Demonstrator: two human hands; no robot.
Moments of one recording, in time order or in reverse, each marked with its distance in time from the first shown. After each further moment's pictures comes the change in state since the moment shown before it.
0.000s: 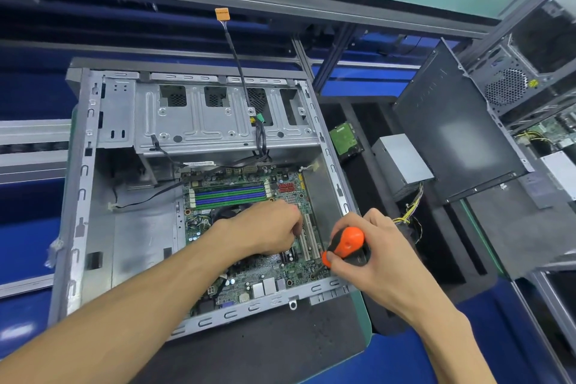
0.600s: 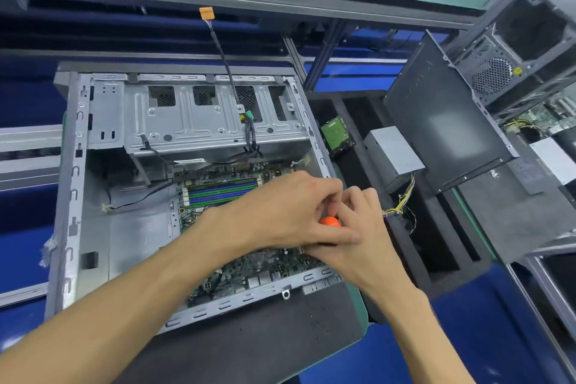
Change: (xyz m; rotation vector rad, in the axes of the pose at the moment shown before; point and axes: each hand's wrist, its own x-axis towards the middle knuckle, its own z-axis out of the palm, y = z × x) left_hand -0.039 0.070 -0.059 -0.125 0.235 0.274; right_hand 0.017 -0.003 0.028 -0.047 0.306 -0.108
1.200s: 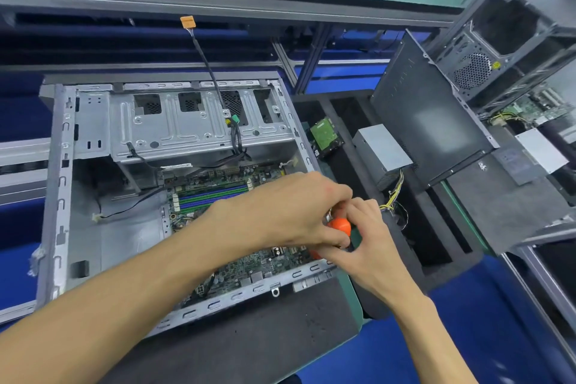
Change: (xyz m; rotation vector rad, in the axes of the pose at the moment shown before) left_hand 0.013 0.033 -0.007 0.196 -0.139 0.093; right_hand -0.023 0.026 -0.013 0.327 -0.011 0.059
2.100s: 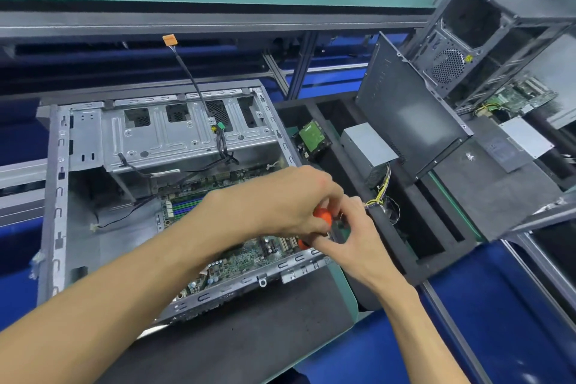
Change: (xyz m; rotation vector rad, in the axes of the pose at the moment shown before) left_hand 0.010 0.021 -0.008 0.079 -0.110 0.005; right_hand -0.011 0.001 -0.004 0.172 0.057 0.093
